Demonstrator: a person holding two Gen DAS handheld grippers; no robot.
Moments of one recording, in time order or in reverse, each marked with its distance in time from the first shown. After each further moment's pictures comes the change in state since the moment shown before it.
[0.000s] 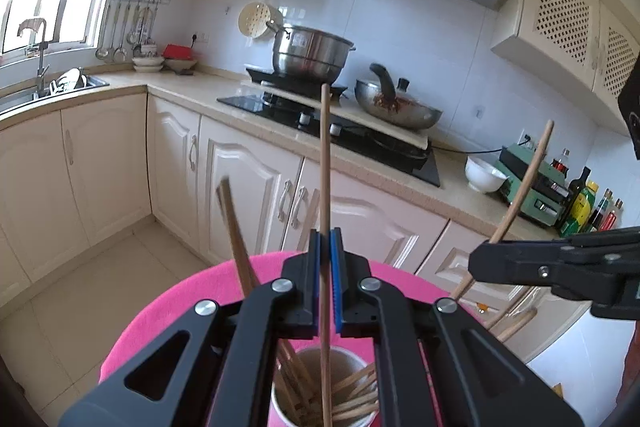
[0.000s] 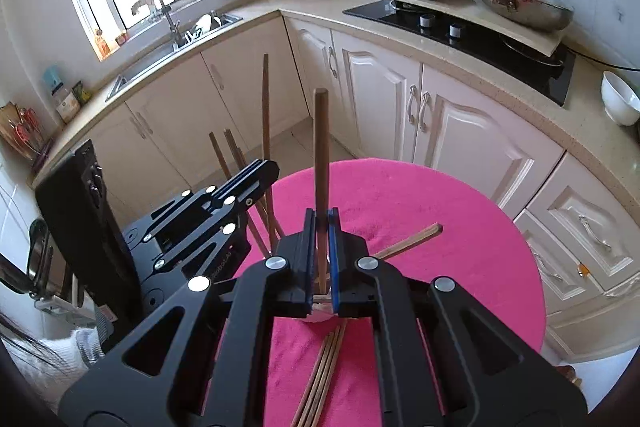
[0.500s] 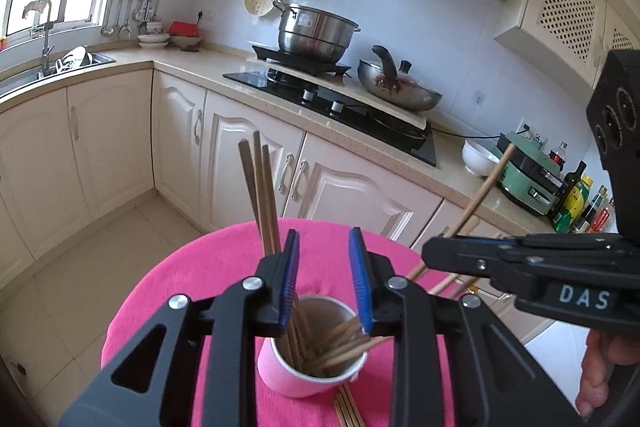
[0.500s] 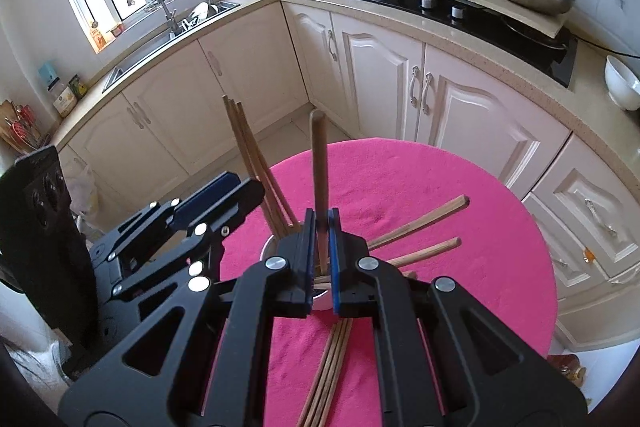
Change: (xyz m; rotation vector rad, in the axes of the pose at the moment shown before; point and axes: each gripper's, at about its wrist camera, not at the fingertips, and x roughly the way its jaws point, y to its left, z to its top) left arm -0.031 0.000 -0.012 -0.032 0.081 0.006; right arm 0.011 0.008 -0.015 0.023 0.042 0.009
